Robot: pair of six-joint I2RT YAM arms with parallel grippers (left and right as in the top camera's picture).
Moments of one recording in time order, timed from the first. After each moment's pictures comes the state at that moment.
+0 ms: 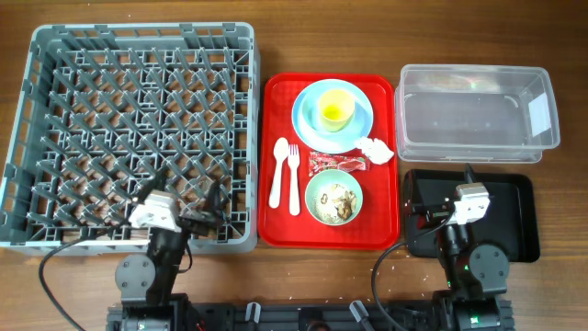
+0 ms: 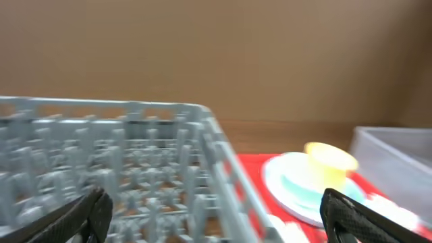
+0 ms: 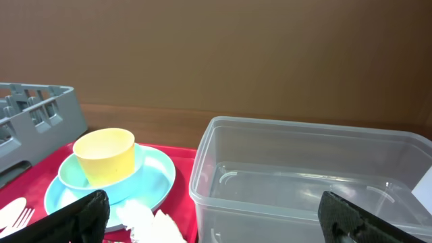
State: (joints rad) left arm 0.01 0.01 0.01 0.04 0.28 -0.16; right arm 0.08 0.03 0.01 0.00 -0.02 -0.03
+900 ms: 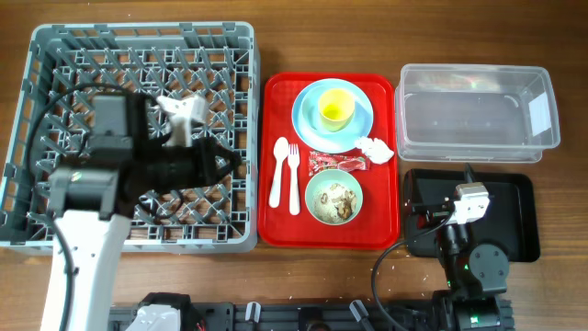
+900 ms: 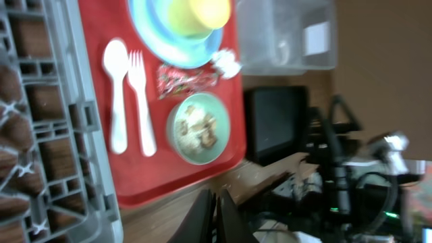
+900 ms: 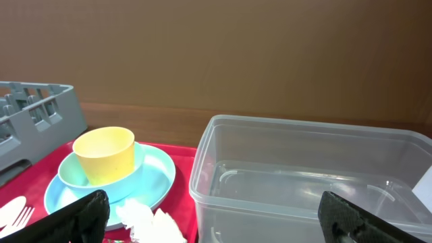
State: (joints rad) left arm -0.10 1.18 1.24 -1.14 0.68 -0.26; right arm 0.08 0.03 0.01 0.00 -0.02 -0.03
